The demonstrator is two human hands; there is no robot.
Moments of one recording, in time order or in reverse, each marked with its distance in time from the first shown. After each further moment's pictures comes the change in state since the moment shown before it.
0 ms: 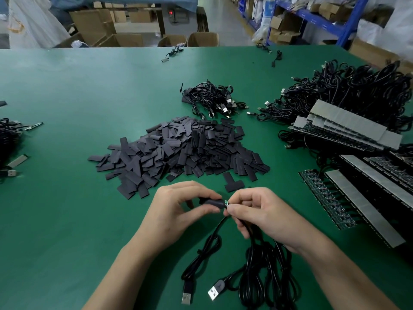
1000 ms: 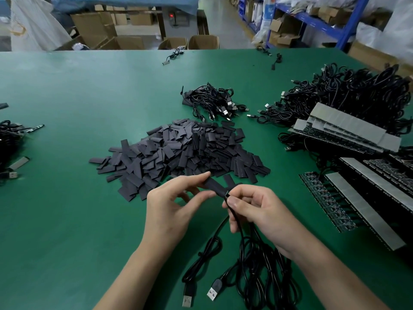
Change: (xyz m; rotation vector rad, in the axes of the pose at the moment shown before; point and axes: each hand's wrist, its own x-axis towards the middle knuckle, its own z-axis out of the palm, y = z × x) left_hand 0.000 0.007 0.012 -0.027 0.381 -0.091; right_hand 0.002 0.001 0.009 0.156 0.079 -0.073
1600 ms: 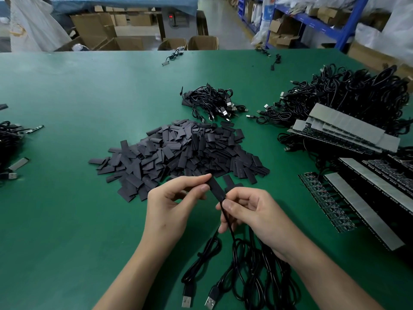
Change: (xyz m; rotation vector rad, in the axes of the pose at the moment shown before) left_hand -0.001 -0.003 0.002 -0.194 -0.015 -0.175; right_hand 0.000 0.003 0.006 -0.031 0.043 0.019
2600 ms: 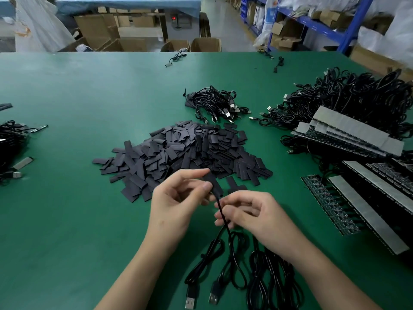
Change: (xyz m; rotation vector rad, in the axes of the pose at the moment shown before) left_hand 0.001 0.013 0.004 -0.351 -0.007 -0.087; right_hand 0.000 0.003 -0.002 -0.107 -0.031 -0.061
